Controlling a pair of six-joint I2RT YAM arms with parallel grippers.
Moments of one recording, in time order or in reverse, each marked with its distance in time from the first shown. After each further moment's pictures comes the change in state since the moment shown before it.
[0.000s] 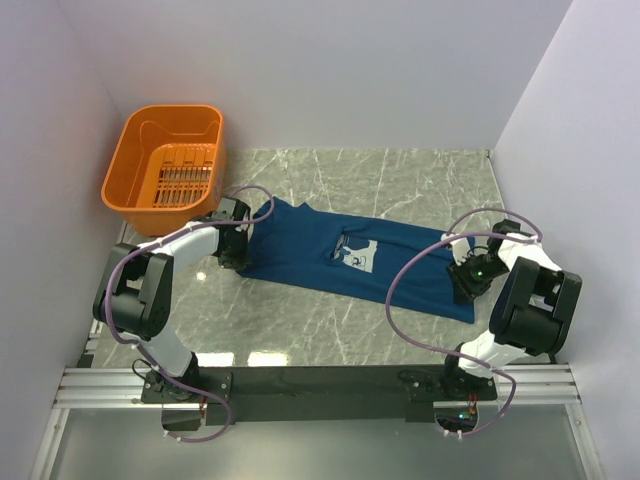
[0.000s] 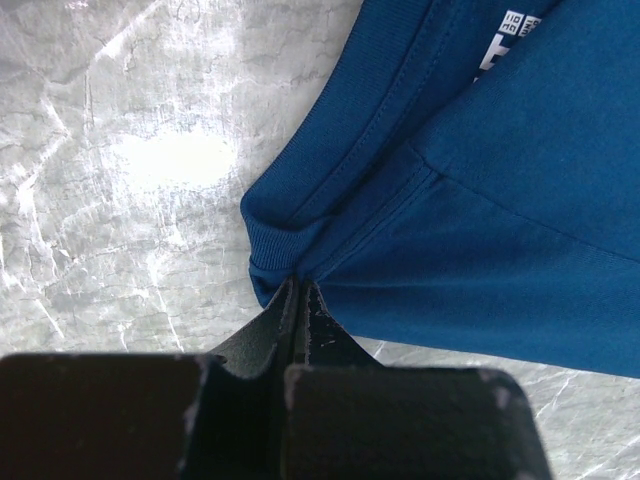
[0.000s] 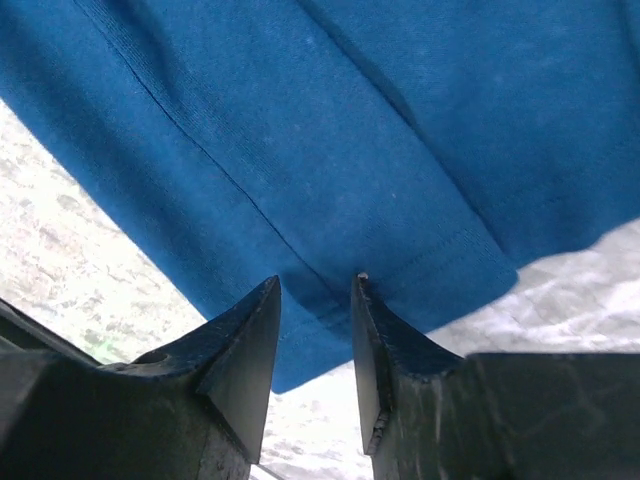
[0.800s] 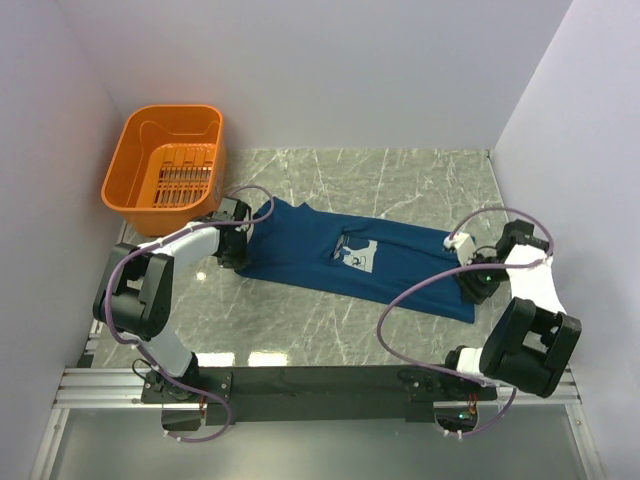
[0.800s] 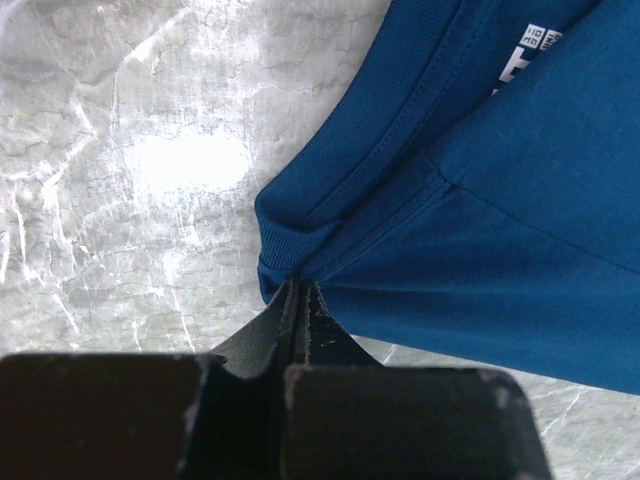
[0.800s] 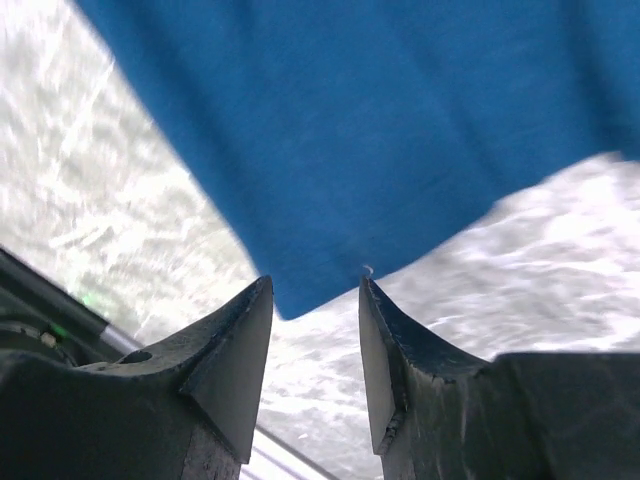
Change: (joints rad) left arm -0.005 0.000 0.000 0.000 -0.049 -0.014; right arm -0.024 -0.246 -0.048 -0.110 0.010 -0.174
